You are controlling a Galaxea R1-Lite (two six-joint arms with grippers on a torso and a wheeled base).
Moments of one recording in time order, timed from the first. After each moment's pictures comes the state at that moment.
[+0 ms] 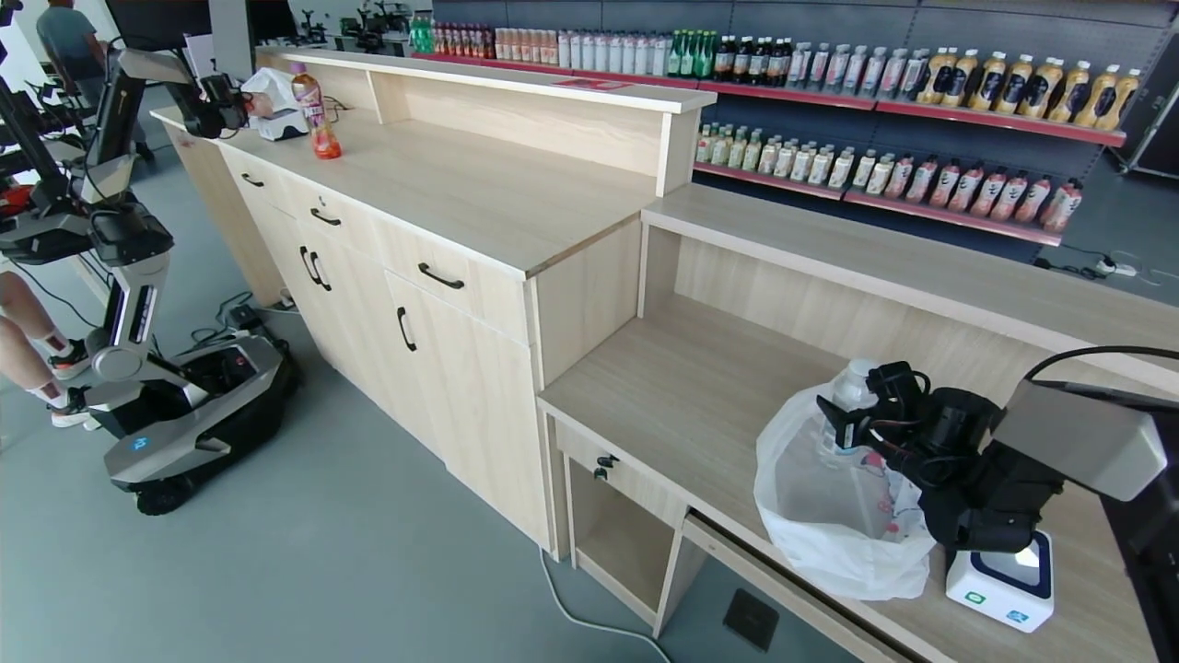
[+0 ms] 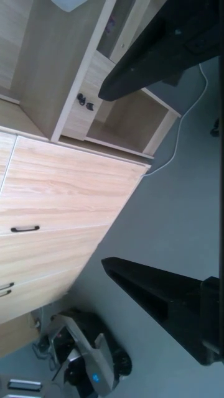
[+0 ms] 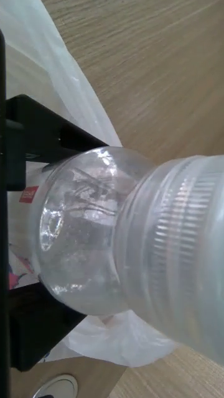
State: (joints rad) left arm 0.00 0.00 0.00 0.00 -0.02 0.00; right arm -0.09 2.60 -1.08 -1.45 0.25 -0.20
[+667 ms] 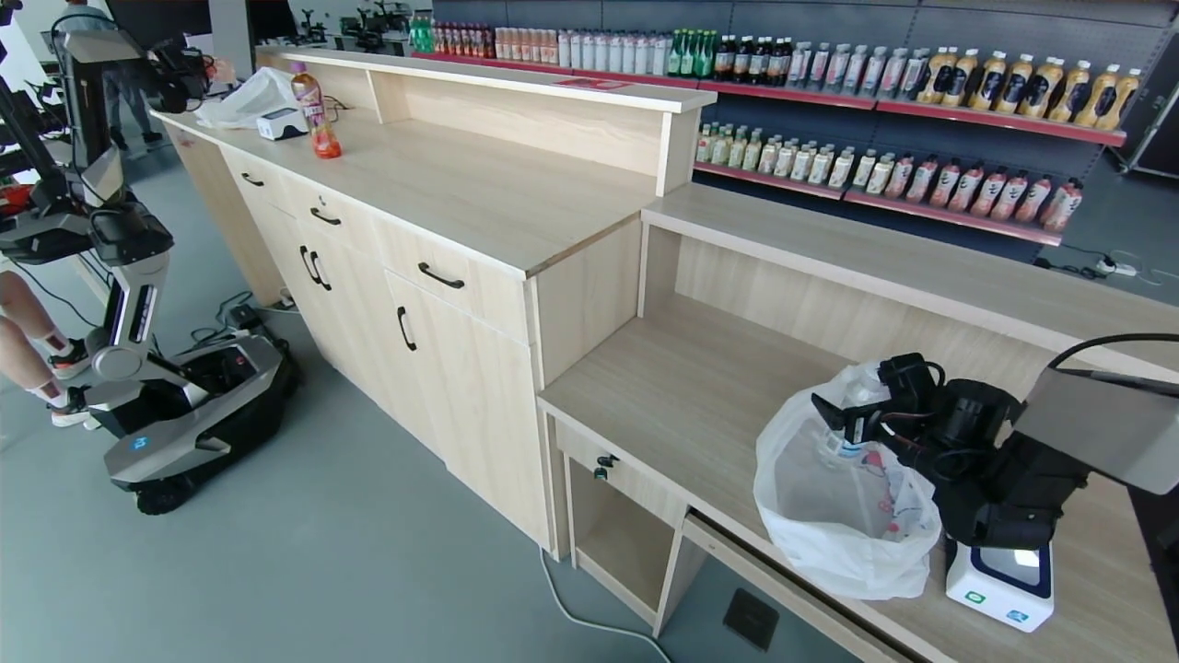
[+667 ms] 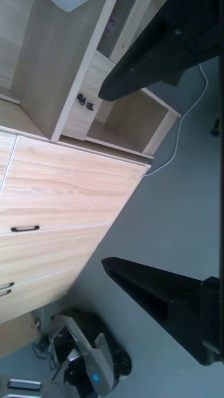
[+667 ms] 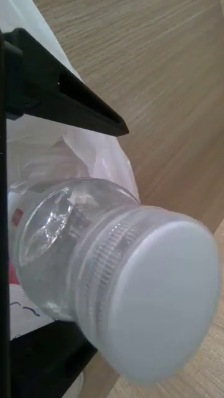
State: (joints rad) left arm 0.00 0.00 0.00 0.00 -0.02 0.00; right arm -0.10 2.51 -1.00 -1.43 0.26 -0.19
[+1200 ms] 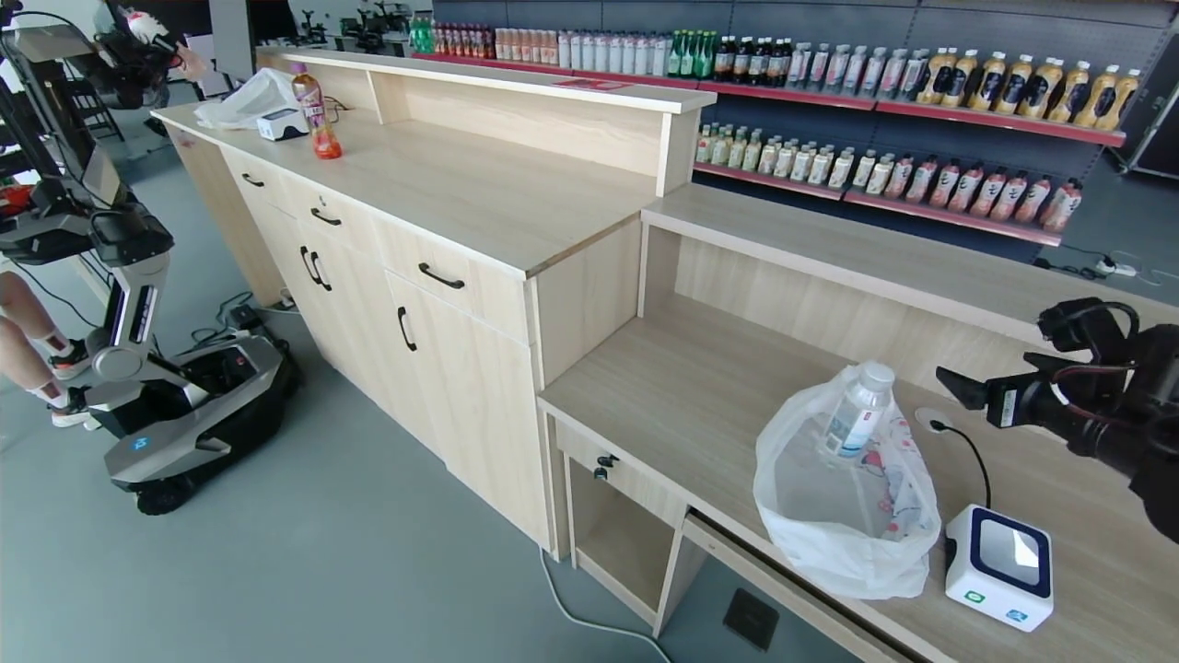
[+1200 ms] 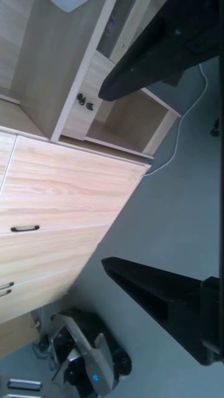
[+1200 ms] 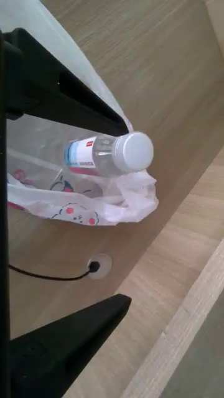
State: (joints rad) left arm 0.00 0.00 0.00 0.00 -0.02 0.00; right arm -0.29 1.90 -0.64 -1.11 0.25 -0.28
